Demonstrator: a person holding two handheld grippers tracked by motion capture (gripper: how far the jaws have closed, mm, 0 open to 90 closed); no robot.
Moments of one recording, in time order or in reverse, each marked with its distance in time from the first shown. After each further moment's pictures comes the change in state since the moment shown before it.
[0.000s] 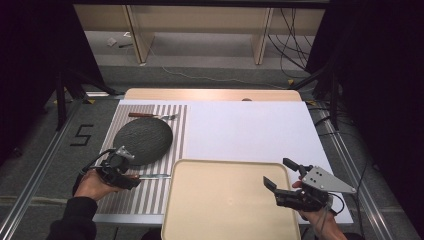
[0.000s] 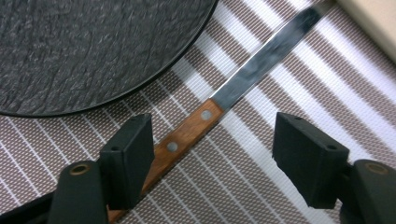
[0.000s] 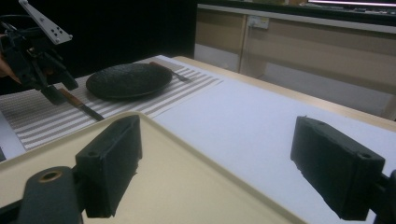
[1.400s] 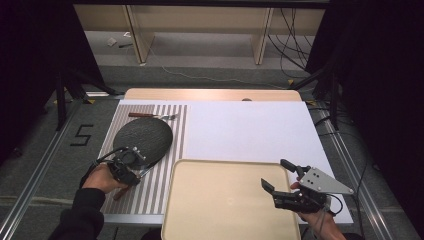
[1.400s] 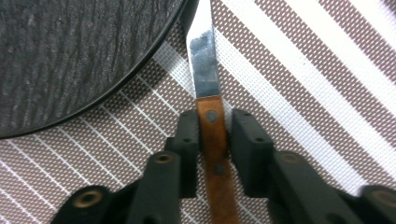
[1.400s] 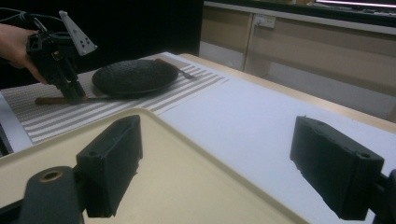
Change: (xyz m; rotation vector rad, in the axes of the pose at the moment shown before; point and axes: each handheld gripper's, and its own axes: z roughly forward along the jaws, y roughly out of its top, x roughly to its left) left arm -0.003 0.023 0.017 0.203 -0.021 0.054; right arm 0.006 0.001 0.001 0.011 0.017 -0.026
